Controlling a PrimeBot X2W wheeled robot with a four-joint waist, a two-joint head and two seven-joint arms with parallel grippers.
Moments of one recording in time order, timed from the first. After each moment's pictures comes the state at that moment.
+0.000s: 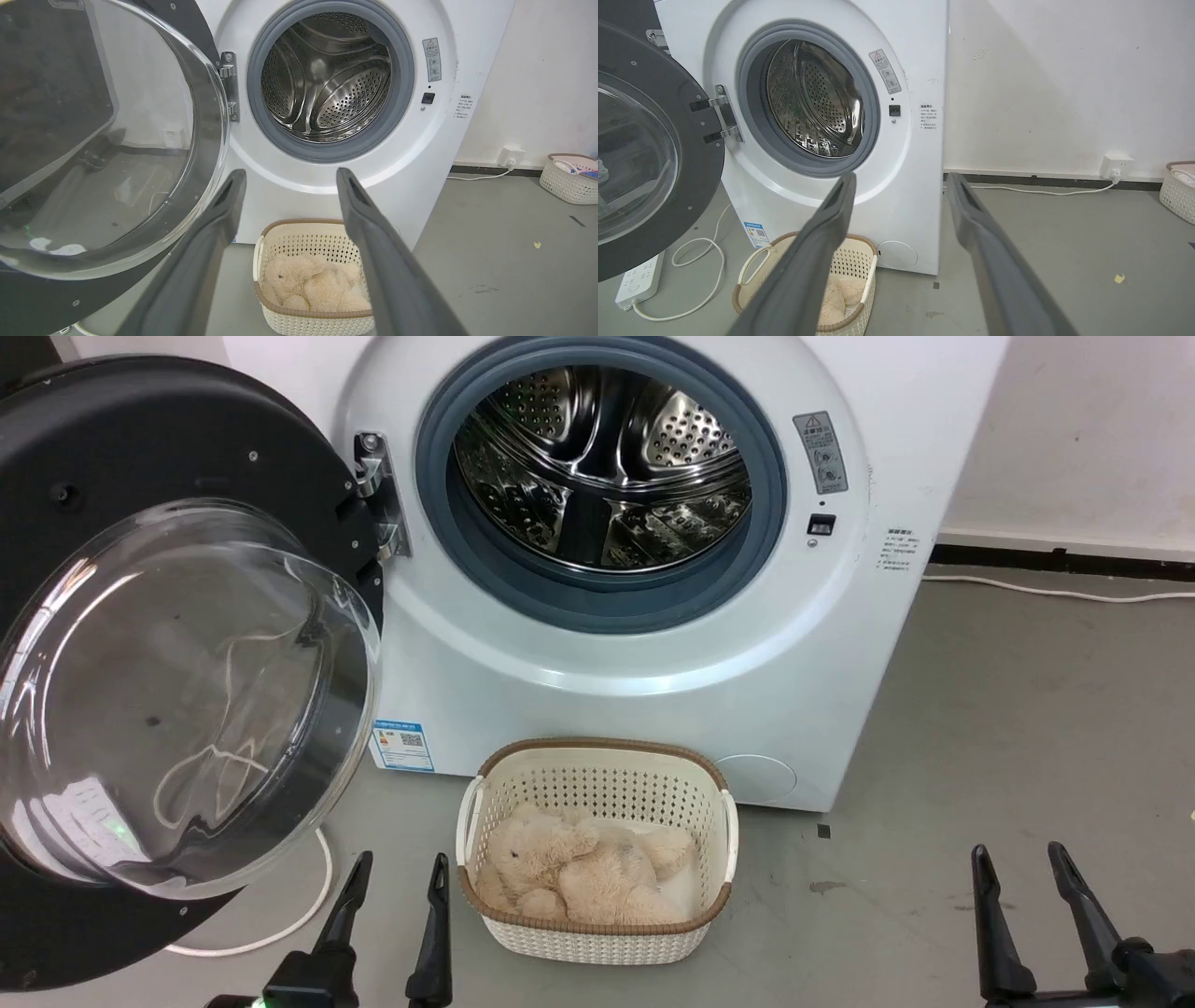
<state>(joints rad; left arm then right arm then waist) 0.08 0.23 -0.30 0.00 -0.29 0.21 -0.26 0.14 -0.05 -0.09 -0.01 0.12 0.13 -0.26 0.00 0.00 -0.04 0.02</state>
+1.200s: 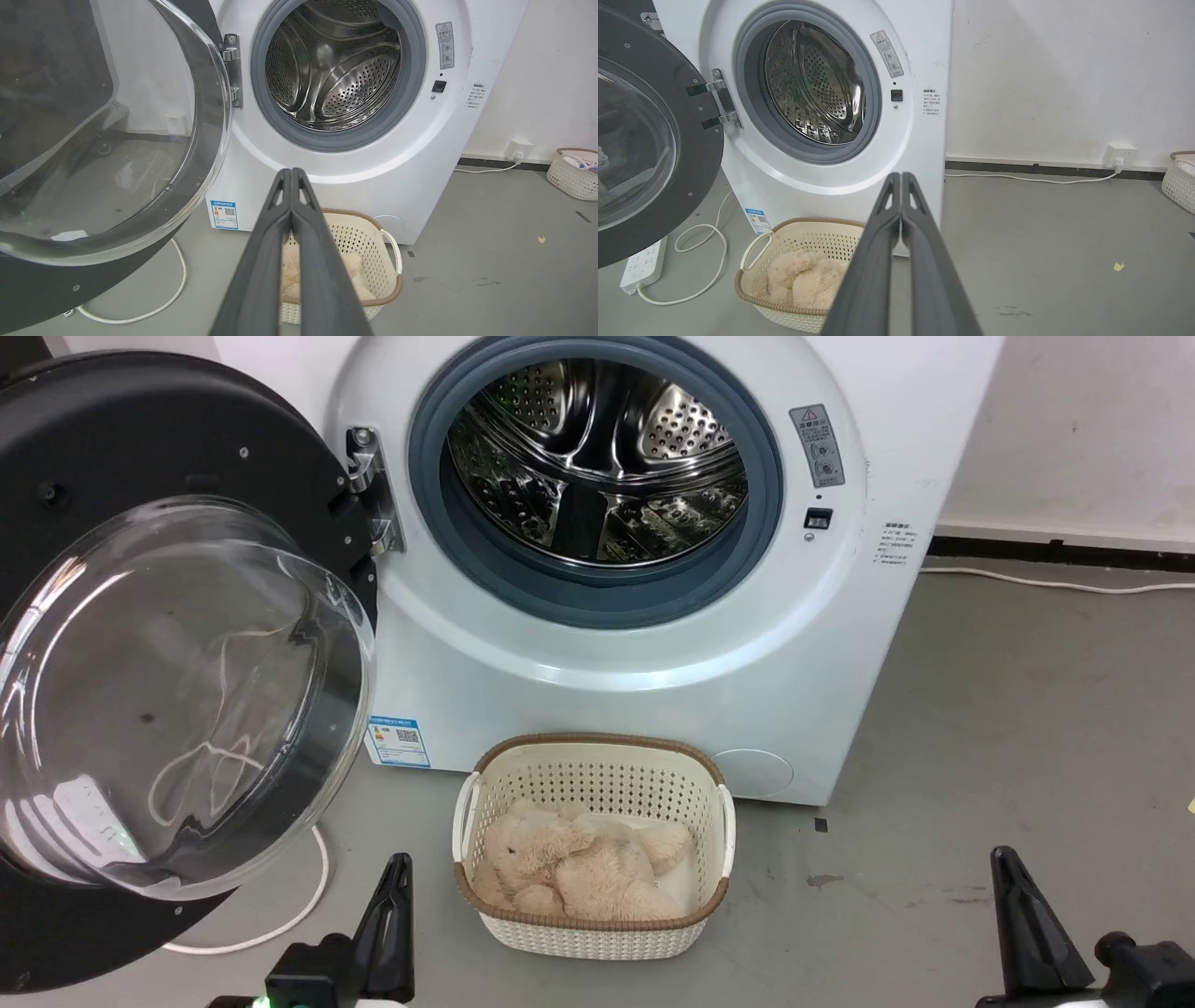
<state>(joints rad) 0.08 0.17 -0.24 0.03 -0.24 0.17 -0.22 0.13 -0.05 -0.07 0.00 0.11 0.12 -0.22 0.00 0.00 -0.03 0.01</state>
